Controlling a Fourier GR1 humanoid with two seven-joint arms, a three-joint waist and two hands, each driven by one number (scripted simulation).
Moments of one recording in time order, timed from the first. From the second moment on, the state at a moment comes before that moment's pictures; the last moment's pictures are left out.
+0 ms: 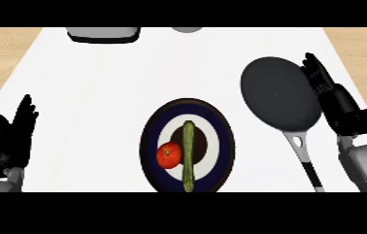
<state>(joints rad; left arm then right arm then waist) -0.04 0.58 -0.14 -1.32 0.34 0.45 0.07 -0.27 -0.56 0.20 -1.33 -0.29 -0.07 -0.21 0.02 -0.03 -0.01</state>
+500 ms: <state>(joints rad) -0.12 0.39 -0.32 -1.51 0.33 0.33 -0.10 -0.34 -0.40 0.39 -1.46 -0.22 -0.07 -0.14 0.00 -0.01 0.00</state>
